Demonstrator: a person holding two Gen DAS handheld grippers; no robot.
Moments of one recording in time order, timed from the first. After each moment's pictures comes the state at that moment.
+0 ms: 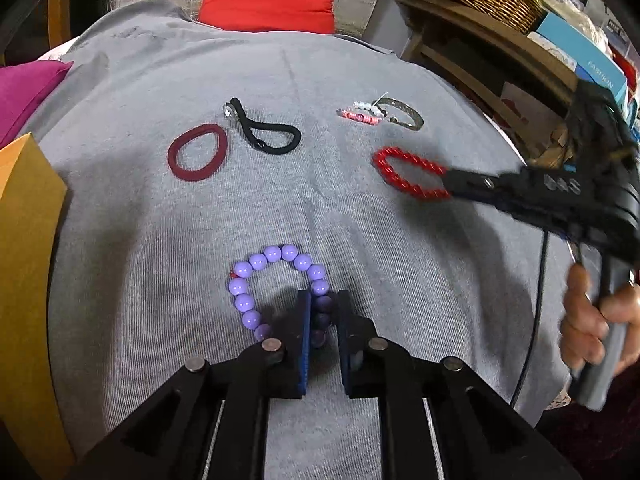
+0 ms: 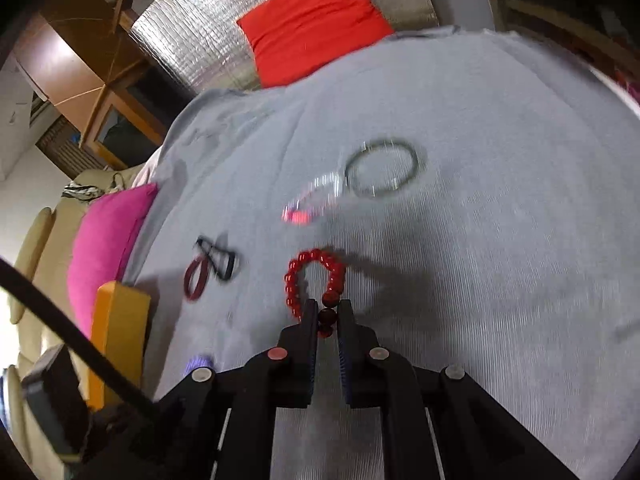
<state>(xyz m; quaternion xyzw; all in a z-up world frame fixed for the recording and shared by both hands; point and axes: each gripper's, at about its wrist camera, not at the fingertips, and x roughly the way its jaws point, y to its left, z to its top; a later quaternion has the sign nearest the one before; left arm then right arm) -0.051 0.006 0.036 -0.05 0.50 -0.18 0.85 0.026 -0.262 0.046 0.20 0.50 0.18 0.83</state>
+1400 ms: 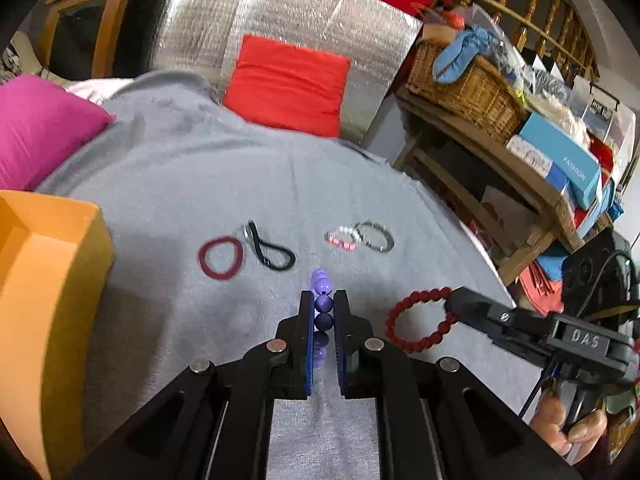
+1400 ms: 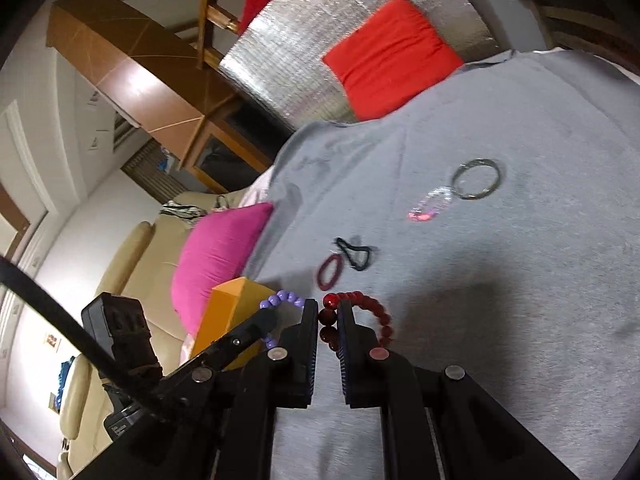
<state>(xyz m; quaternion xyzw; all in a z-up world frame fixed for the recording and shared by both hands) -0.070 0.031 0.109 -0.15 0.35 -0.16 0.91 -0.041 -0.253 0.099 0.29 0.39 0.31 0.82</state>
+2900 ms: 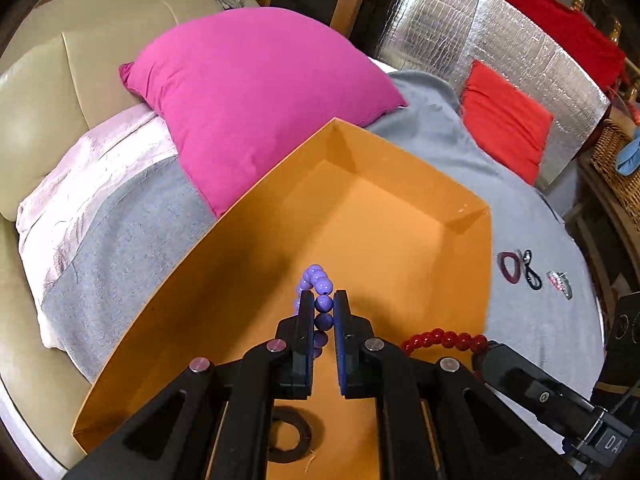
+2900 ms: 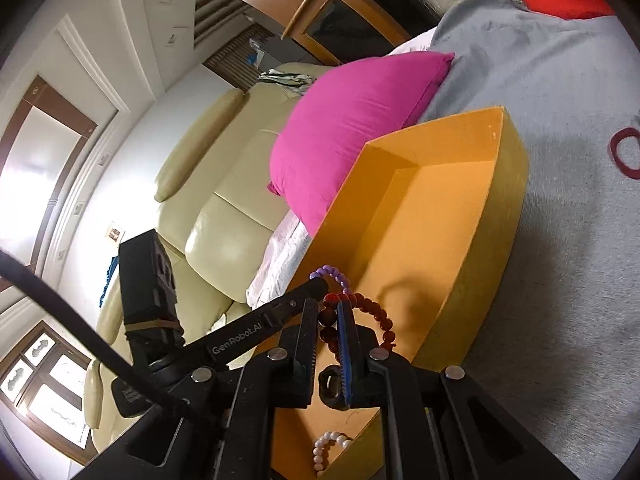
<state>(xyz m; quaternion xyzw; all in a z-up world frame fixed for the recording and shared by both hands) -0.161 0.270 0.070 -0.22 0.41 0.15 0.87 -0.093 0.037 0.078 0.21 0.45 0.51 0.70</state>
